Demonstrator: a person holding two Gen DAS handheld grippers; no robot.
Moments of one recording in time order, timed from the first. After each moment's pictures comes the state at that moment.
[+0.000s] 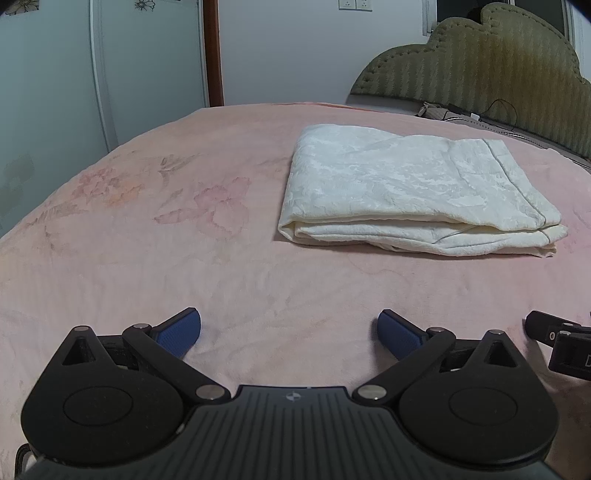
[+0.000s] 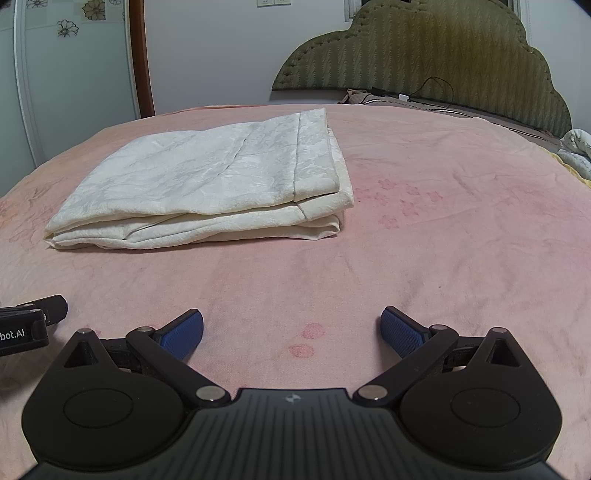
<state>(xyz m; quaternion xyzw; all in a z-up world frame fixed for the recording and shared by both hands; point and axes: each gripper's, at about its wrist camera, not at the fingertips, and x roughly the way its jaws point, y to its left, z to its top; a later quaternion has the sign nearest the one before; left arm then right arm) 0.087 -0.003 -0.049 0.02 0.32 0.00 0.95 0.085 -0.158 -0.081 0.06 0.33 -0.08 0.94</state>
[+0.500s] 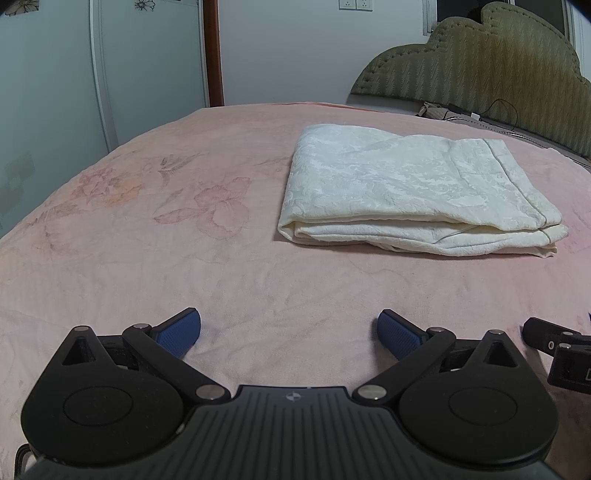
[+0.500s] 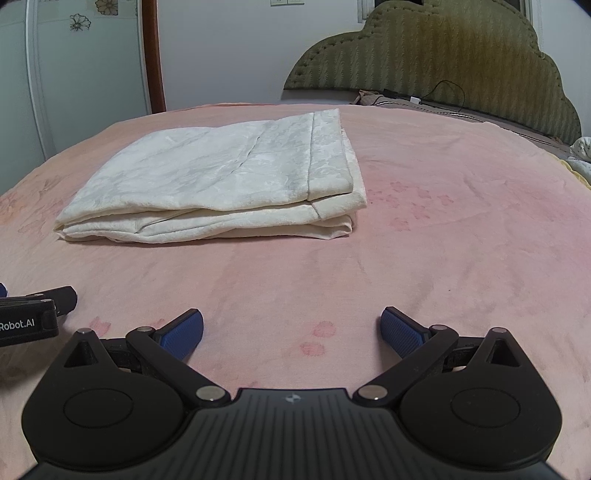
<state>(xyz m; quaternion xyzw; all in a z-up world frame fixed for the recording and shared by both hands) 0.087 -0.003 -0.049 0.02 0.32 0.00 0.95 0.083 -0.156 -0.080 0.05 0.33 -0.06 0.94</state>
